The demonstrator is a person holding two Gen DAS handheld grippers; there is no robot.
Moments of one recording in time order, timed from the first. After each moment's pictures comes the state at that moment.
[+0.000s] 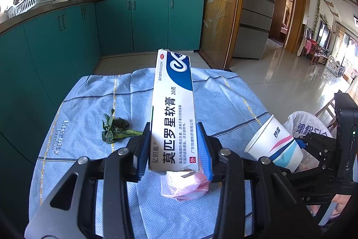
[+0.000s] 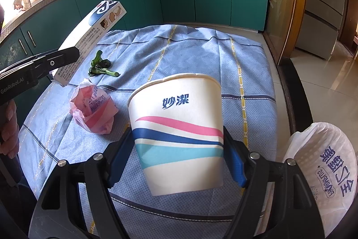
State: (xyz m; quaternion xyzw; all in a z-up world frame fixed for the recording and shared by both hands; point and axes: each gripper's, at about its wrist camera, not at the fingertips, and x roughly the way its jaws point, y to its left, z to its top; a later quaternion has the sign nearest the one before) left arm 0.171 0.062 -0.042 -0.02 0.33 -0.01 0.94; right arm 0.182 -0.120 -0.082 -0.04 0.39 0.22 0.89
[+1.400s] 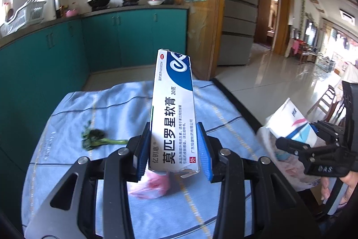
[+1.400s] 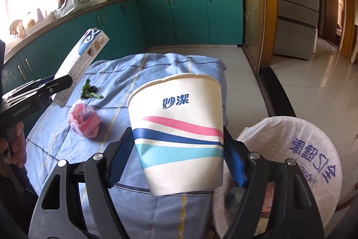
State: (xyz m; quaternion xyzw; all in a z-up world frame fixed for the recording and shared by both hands) left arm 0.144 0.004 -0.030 0.01 0.29 -0.05 0.96; right arm 0.142 -0.216 -0.048 0.01 0.32 0.16 0.93
